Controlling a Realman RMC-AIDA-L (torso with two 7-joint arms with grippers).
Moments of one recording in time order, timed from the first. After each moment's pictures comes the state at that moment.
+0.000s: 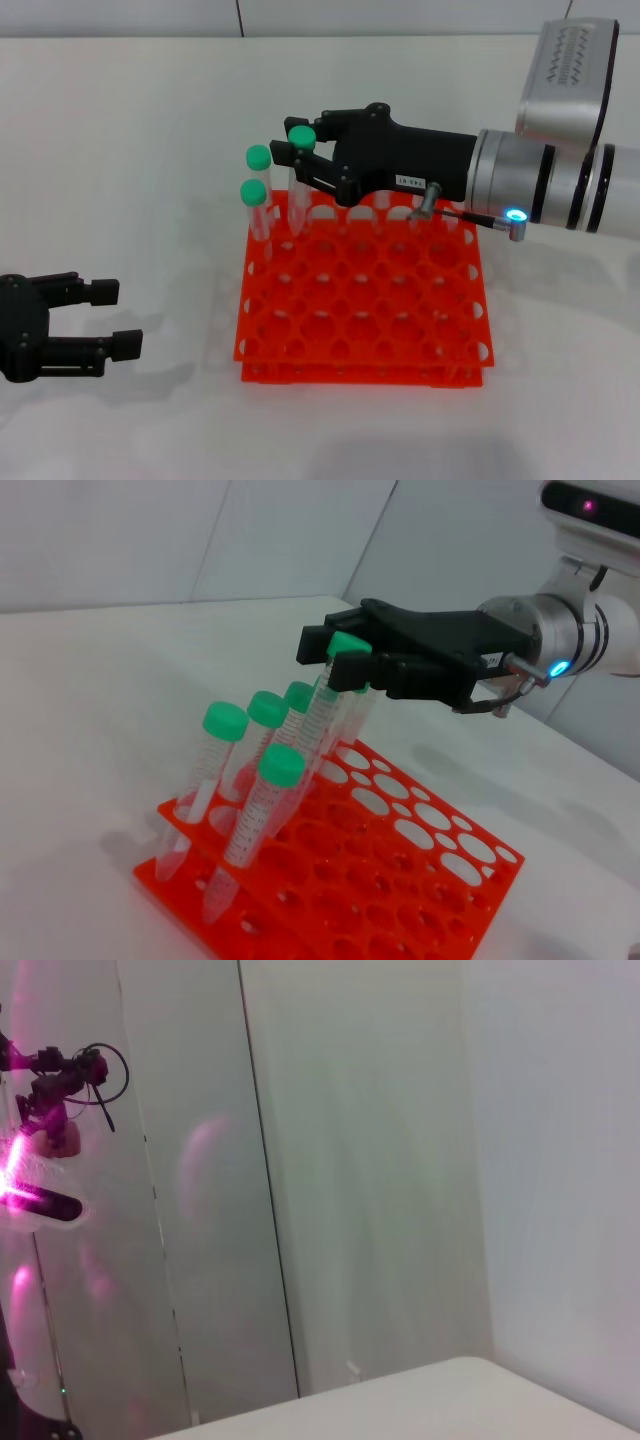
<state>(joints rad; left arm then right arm) -0.21 -2.03 0.71 1.13 2.01 1.94 -1.76 0.60 2.03 -1.84 -0.72 -0.84 -0.93 1.17</state>
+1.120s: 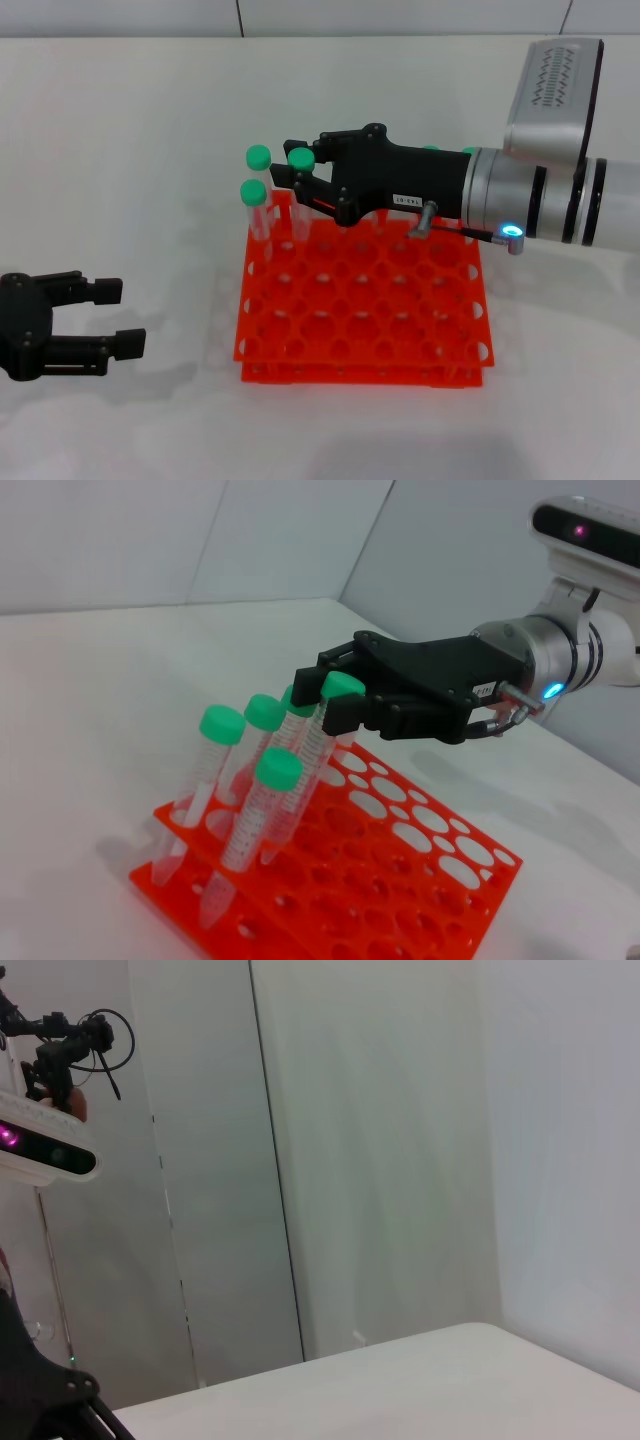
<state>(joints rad) -0.22 -2.03 0.71 1.12 2.01 1.94 -1.76 0.61 2.03 -1.88 -0.70 -0.84 -0.92 1.15</state>
